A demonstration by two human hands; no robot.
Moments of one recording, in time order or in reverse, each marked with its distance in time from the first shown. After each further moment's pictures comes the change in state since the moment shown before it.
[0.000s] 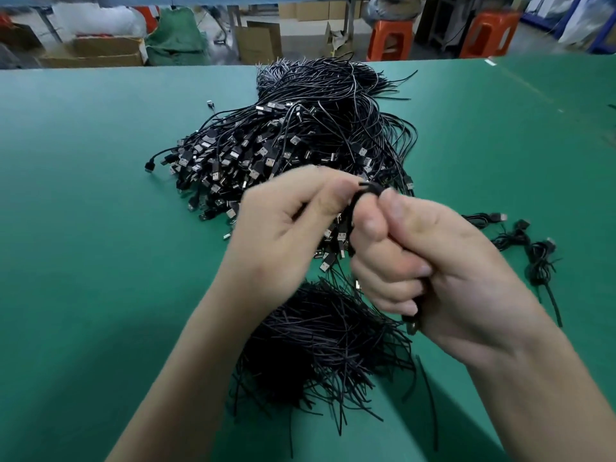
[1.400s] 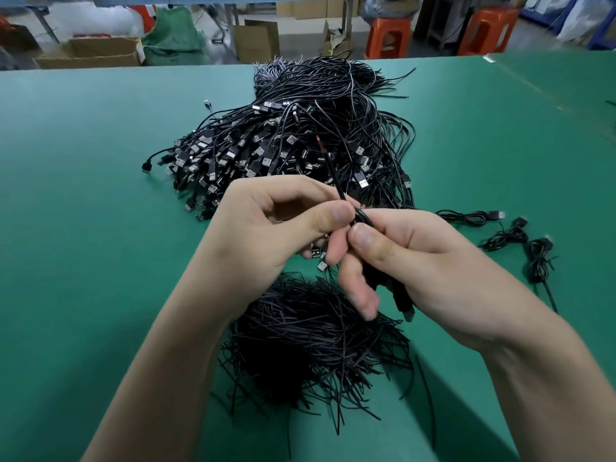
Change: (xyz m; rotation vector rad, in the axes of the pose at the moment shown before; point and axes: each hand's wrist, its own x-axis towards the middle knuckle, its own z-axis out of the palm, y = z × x) left_hand -0.002 -0.004 -0.013 -0.316 -0.093 -0.161; right_hand -0.002 0.000 -0.018 -0.528 -0.017 0.022
